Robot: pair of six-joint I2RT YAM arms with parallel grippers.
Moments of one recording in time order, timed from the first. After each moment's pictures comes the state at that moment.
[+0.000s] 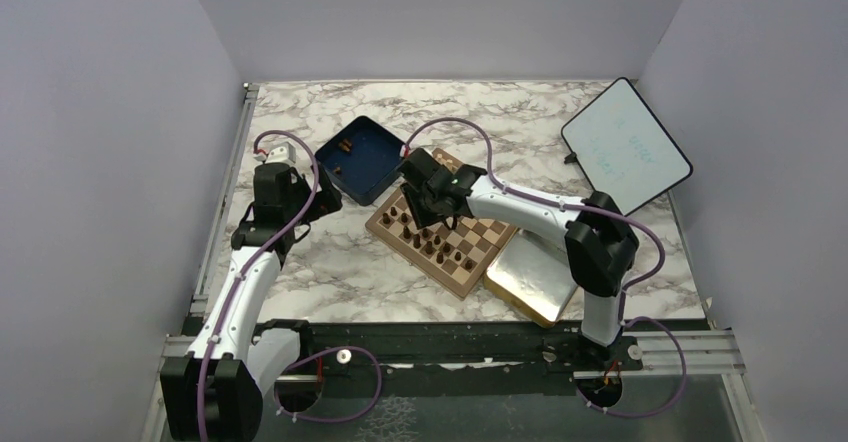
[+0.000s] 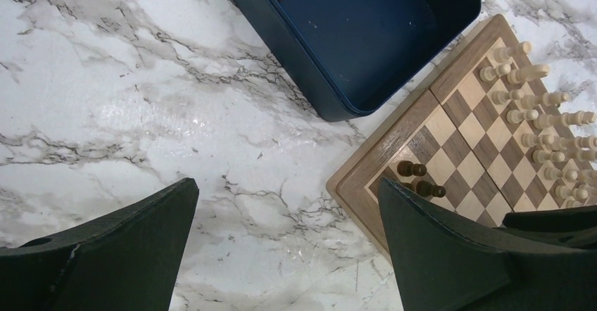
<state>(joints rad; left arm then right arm) -0.04 0.95 0.68 -0.33 0.07 -0.40 0.93 1.91 1.49 -0.61 0.19 0.40</state>
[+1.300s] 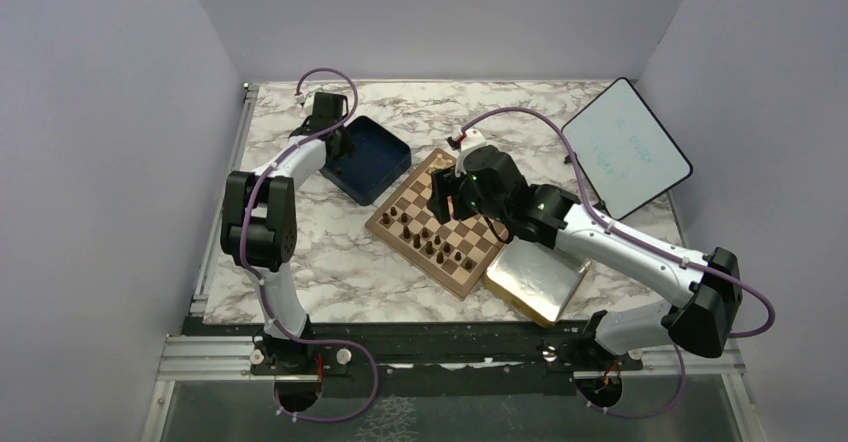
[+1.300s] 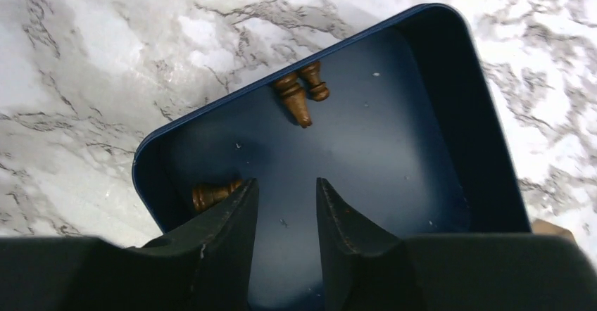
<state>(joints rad) -0.15 1.86 1.35 -0.27 -0.20 -0.55 0.93 1.36 1.19 -0.38 0.19 0.35</state>
